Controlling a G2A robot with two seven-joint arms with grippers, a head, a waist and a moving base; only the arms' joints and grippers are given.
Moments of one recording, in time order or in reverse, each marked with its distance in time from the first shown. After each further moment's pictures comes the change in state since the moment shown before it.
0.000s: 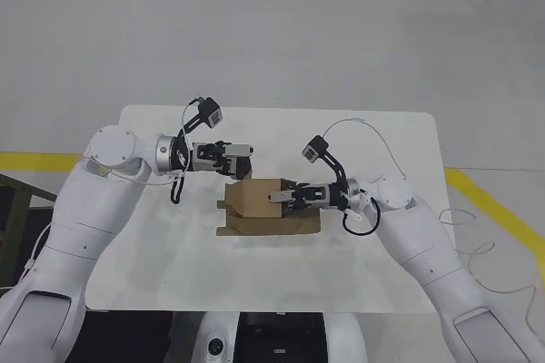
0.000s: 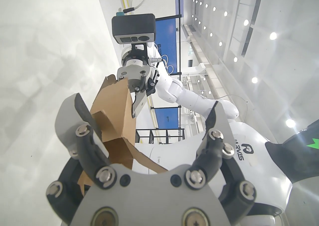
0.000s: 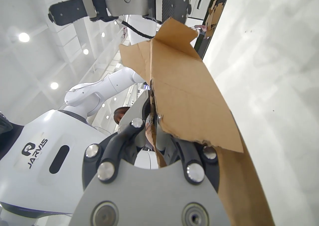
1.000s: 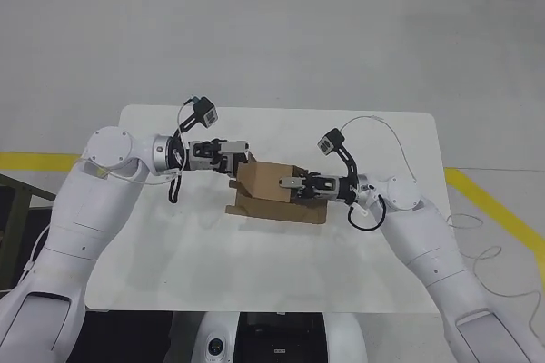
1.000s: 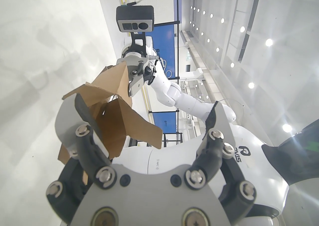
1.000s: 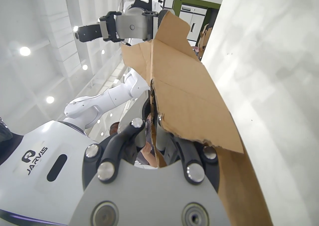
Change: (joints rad) left arm 0.013 -0.001 -0.022 0.014 -0.008 0.000 0.009; right arm -0.020 0.009 0.063 0.027 -0.023 -0.040 -0.089
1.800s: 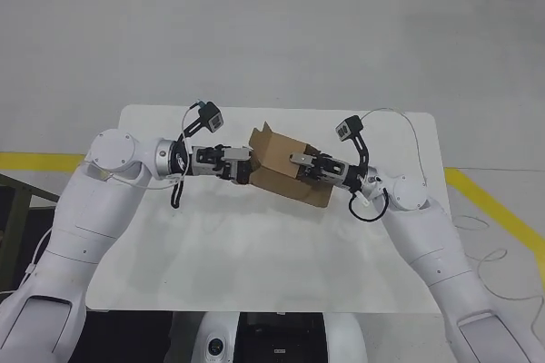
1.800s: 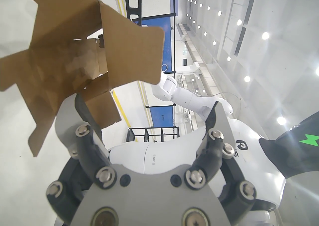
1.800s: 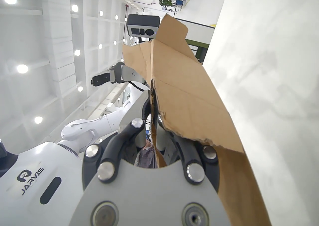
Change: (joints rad) left arm 0.020 -0.002 0.002 -0.041 -0.018 0.017 -0.022; right arm -0.012 0.002 0.056 -0.005 -0.045 -0.041 -0.177
